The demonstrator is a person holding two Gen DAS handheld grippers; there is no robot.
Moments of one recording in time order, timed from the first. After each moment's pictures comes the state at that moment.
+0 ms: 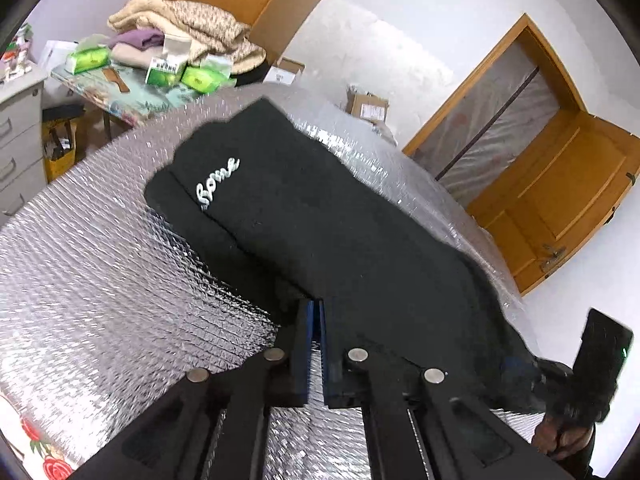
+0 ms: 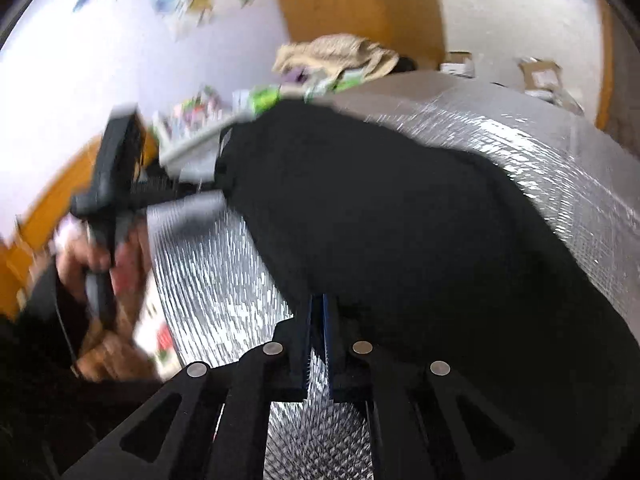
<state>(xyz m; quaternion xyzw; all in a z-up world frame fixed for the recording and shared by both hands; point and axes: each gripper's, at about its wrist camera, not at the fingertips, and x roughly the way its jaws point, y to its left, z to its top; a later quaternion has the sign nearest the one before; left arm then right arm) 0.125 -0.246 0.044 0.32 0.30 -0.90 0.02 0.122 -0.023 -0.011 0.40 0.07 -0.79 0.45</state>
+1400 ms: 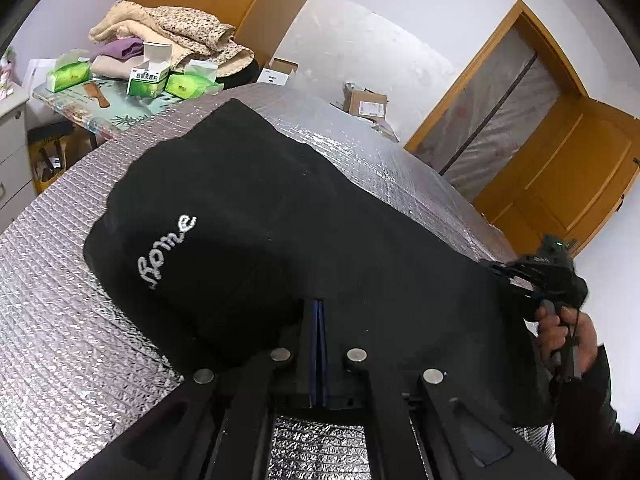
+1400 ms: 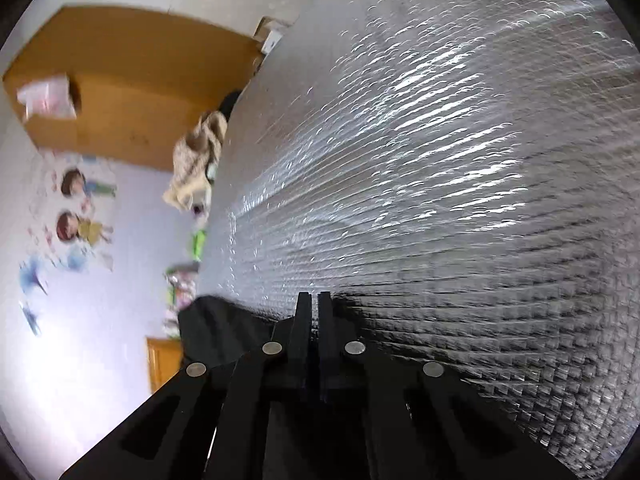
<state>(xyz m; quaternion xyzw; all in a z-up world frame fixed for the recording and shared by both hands) 0.071 -0.256 0.024 0.34 0.28 -0.90 0.03 -0.113 0.034 -0.071 0.55 -0.32 -0.72 0.29</state>
